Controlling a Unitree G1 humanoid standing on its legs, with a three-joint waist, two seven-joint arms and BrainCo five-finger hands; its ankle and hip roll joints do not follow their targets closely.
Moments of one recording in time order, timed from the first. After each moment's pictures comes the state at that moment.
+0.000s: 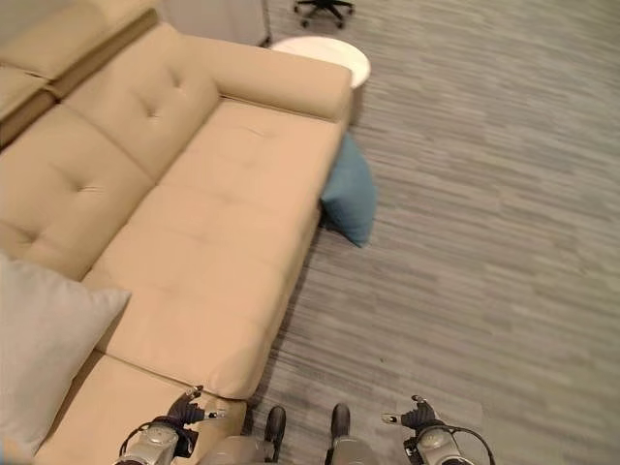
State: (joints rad) left arm -0.08 0.26 -0.17 1.16 -0.05 -0.09 0.09; right arm -0.15 -0.27 0.22 1.23 -0.08 -0.03 -0.16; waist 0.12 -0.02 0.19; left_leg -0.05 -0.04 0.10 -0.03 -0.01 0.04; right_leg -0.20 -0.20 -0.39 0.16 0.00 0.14
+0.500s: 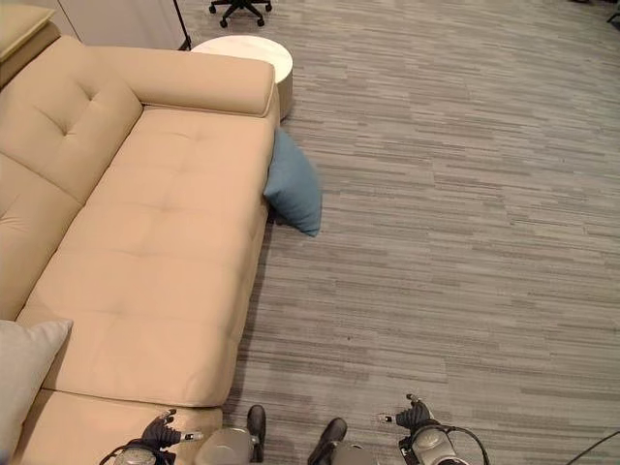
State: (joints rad) left arm -0.03 0.26 -0.13 1.18 -0.05 -0.09 0.09; right arm -0.13 -0.29 0.22 1.21 -0.06 -0.04 -0.17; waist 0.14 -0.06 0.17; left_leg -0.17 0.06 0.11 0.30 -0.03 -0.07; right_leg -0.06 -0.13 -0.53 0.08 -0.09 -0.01
